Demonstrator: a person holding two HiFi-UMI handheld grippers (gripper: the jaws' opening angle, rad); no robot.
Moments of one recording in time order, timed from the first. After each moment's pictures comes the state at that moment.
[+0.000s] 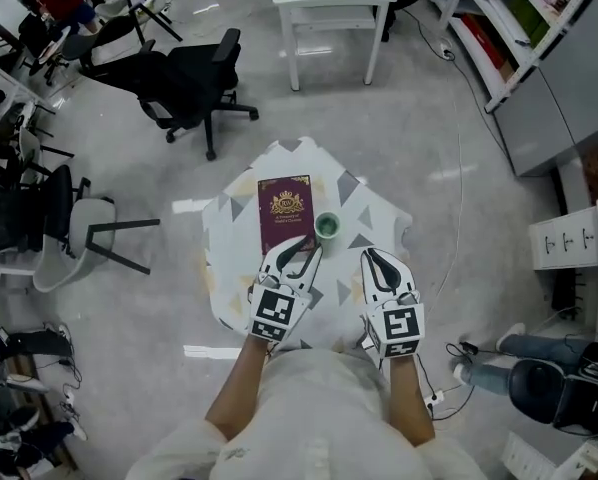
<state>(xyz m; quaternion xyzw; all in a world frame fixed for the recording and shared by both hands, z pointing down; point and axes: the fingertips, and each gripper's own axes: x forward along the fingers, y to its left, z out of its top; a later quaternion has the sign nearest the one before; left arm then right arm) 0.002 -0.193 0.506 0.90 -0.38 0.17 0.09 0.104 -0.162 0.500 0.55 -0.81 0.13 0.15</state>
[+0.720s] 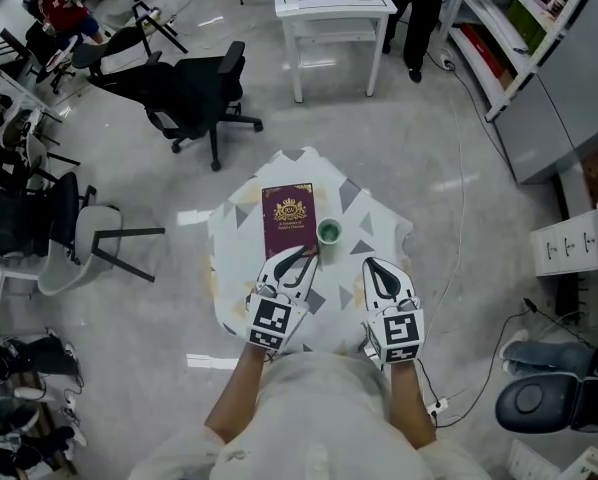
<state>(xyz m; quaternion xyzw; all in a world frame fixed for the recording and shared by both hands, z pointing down) -0.007 -0.181 0.494 0.90 -0.39 0.17 0.08 0.103 -0.150 0.497 0.54 -0.82 0.13 0.15</state>
